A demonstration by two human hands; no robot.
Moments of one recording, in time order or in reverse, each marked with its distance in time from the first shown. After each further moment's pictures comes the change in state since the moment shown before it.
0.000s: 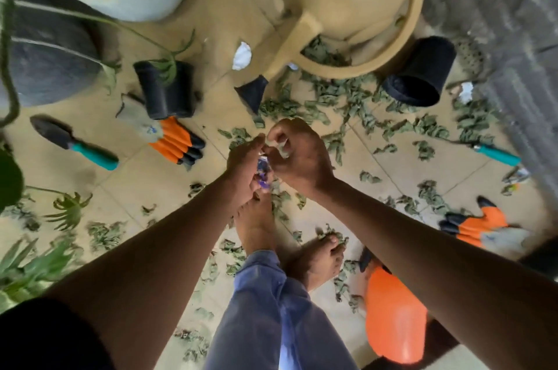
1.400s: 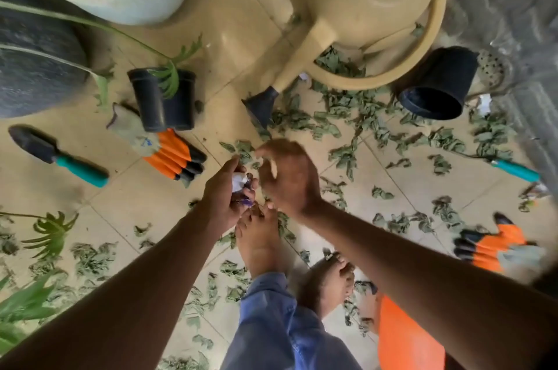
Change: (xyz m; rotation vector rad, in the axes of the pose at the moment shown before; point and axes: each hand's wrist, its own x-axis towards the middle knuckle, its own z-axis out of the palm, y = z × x) left_hand 0.018 0.024 -0.055 -0.226 -0.038 -0.071; right_hand 0.019 0.014 0.062 -0.199 0.003 -0.075
